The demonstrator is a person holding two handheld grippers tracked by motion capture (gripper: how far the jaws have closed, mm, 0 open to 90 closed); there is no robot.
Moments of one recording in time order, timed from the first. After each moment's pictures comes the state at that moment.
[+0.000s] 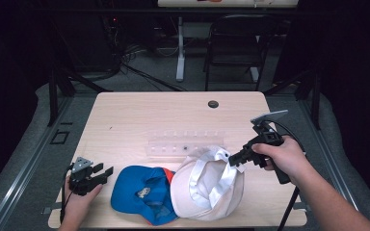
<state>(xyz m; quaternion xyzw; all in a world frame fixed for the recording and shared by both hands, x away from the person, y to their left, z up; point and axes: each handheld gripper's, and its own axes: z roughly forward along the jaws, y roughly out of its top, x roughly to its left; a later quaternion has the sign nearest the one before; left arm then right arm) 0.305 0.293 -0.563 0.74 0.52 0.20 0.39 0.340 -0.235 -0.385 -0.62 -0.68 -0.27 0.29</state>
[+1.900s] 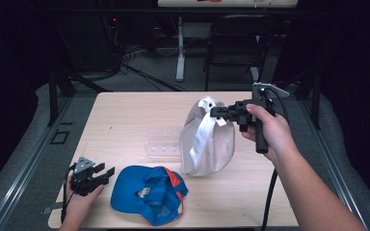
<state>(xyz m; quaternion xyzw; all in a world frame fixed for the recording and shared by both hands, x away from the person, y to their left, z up) 0.304 0.288 -0.562 0.74 0.51 0.20 0.39 0.375 -0.212 -0.333 -0.59 -0.53 -0.49 0.36</state>
